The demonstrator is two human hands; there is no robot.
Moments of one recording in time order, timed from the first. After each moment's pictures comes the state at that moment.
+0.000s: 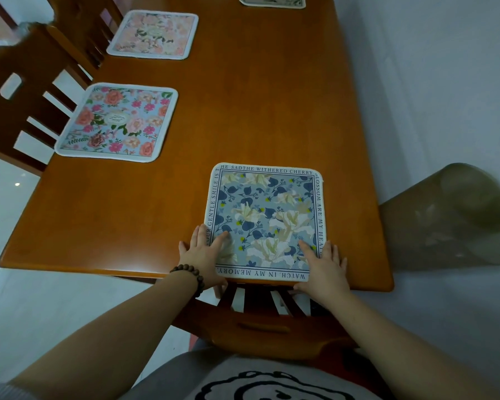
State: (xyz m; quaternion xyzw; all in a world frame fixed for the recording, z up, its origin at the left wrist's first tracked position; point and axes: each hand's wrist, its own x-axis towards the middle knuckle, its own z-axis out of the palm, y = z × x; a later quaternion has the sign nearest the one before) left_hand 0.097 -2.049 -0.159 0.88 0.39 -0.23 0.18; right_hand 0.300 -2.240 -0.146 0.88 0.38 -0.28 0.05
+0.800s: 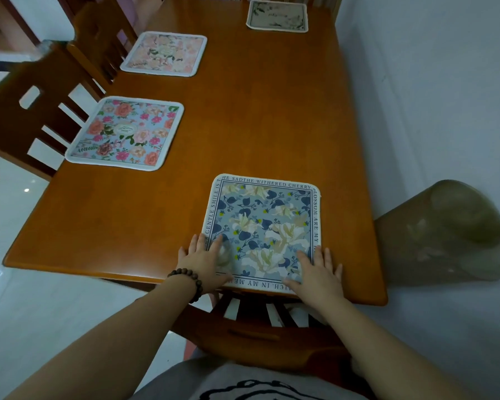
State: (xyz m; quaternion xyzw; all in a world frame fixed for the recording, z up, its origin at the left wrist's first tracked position) left_hand 0.105 -2.059 -0.141 0.87 0.40 -0.22 0.16; right_hand 0.306 -2.235 -0.135 0.87 0.40 -0.29 0.04
